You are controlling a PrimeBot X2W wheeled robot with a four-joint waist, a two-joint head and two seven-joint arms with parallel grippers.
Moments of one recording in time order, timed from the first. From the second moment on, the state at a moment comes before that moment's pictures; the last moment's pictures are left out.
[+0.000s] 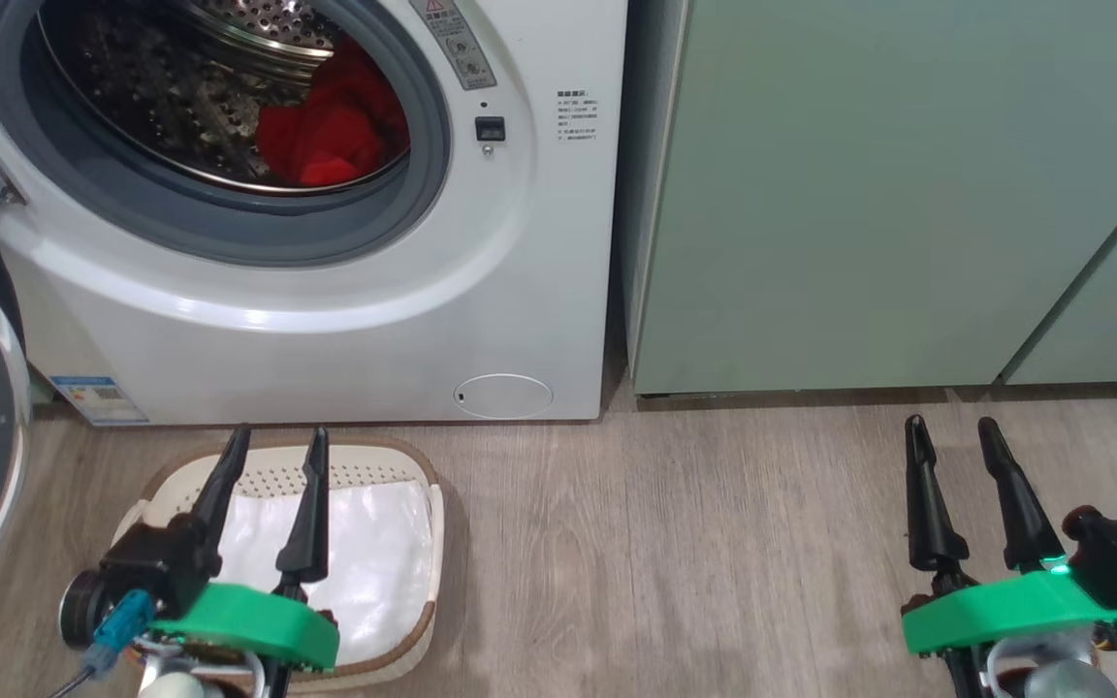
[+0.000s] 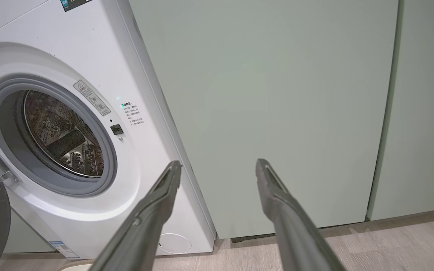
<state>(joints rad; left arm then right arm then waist) 0.03 0.06 -0.03 0.08 -0.19 -0.09 -0.25 0.08 -0.04 -0.03 0.08 0.34 0.12 -0.25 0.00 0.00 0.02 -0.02</state>
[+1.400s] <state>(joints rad) 0.03 0.05 -0.02 0.09 -0.19 -0.09 -0.25 0.08 -0.04 -0.02 0.09 0.34 0.12 -0.25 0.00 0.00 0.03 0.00</state>
